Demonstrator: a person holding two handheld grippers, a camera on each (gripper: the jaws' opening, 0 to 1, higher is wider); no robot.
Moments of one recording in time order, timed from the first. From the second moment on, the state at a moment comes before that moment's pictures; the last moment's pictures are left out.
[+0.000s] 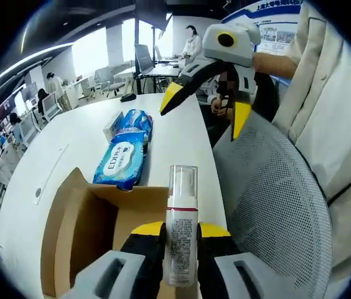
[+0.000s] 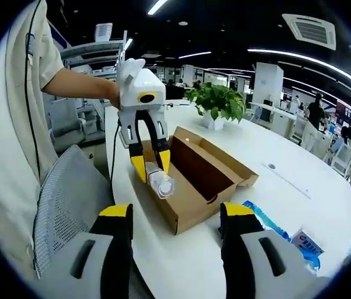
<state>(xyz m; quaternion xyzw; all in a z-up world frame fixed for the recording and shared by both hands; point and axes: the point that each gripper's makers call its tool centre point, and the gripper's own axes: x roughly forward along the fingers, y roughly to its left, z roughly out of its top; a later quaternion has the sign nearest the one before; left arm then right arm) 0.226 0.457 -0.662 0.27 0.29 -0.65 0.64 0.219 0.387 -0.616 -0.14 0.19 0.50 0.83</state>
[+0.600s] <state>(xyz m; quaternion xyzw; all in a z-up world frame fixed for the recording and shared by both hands) 0.210 0.431 -0.647 0.24 0.26 -0.69 0.64 0.209 0.413 -0.620 -0.17 0.18 0.56 0.79</state>
